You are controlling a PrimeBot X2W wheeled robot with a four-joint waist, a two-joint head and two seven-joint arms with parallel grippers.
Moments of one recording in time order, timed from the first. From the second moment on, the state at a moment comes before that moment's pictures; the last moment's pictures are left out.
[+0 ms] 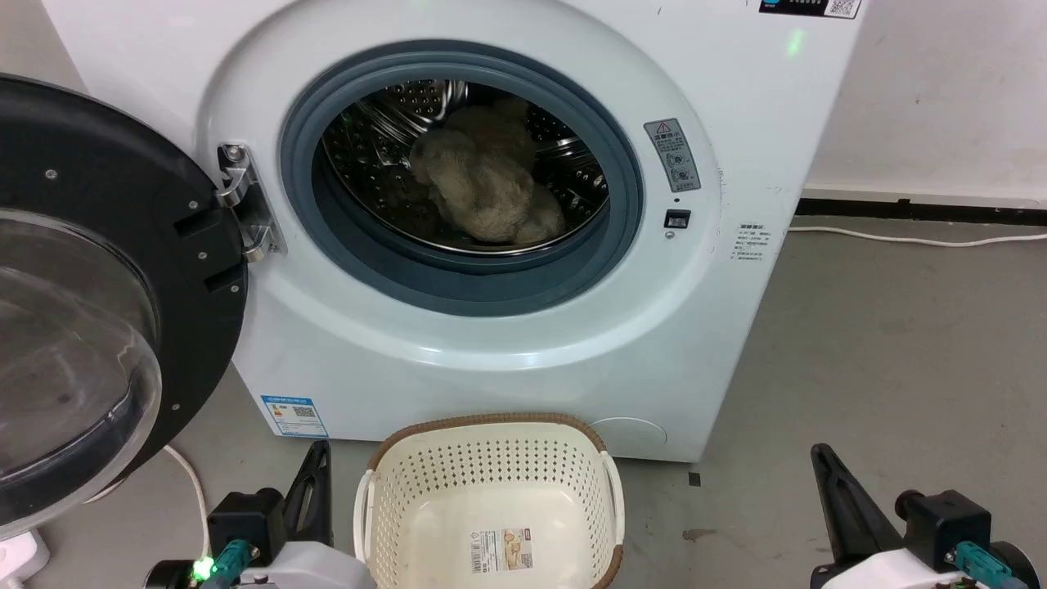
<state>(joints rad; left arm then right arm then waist) 0.04 0.13 -0.11 0.07 -0.18 0.08 -0.08 0.08 -0.05 0.00 0.03 0.09 0.13 -0.07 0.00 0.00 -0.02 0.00</state>
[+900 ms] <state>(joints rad) 0.02 0.09 -0.06 0.04 -0.10 0.05 -0.04 0.05 -0.05 0.00 0.02 0.05 0.13 -0.04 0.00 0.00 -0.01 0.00</state>
